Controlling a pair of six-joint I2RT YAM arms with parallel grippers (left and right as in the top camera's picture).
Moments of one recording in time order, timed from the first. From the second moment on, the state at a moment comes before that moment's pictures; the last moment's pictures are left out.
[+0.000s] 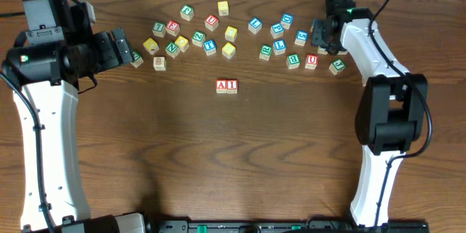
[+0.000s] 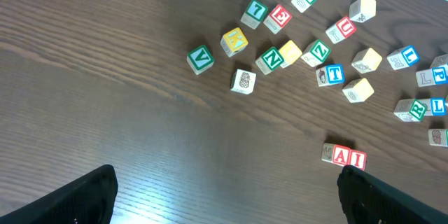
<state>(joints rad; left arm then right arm) 0.19 1.48 1.60 -1.09 0.15 -0.15 0.09 2.26 1.84 -0.75 0.14 0.29</state>
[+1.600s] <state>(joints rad) 0.19 1.48 1.60 -1.09 0.15 -0.15 0.08 2.22 1.84 -0.74 0.14 0.28</state>
